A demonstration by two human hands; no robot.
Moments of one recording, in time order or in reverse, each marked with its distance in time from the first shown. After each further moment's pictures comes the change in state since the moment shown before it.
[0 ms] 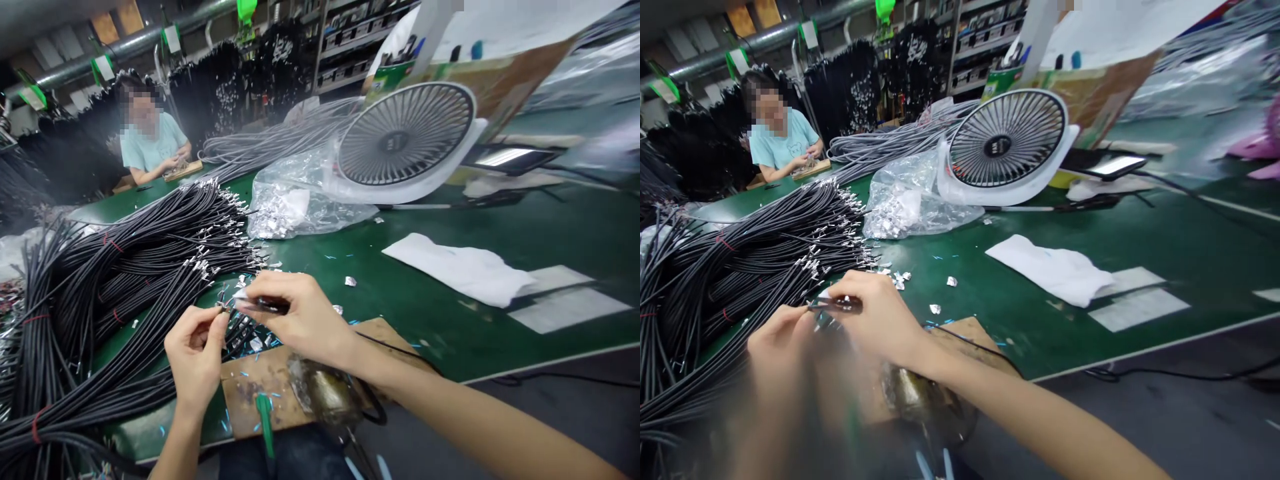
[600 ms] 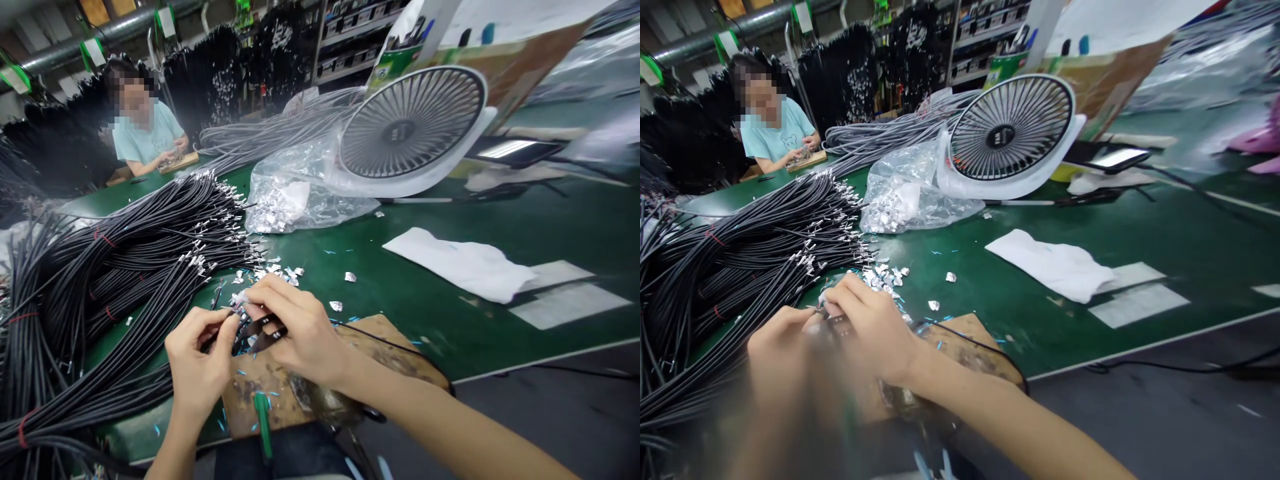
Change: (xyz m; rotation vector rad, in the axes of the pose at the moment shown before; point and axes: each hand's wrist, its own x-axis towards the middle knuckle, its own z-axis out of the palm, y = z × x) left_hand -0.005 -0.003 0.002 0.174 -0.102 0.073; right_hand -0.019 0.012 0.011 -0.217 0.104 -0.290
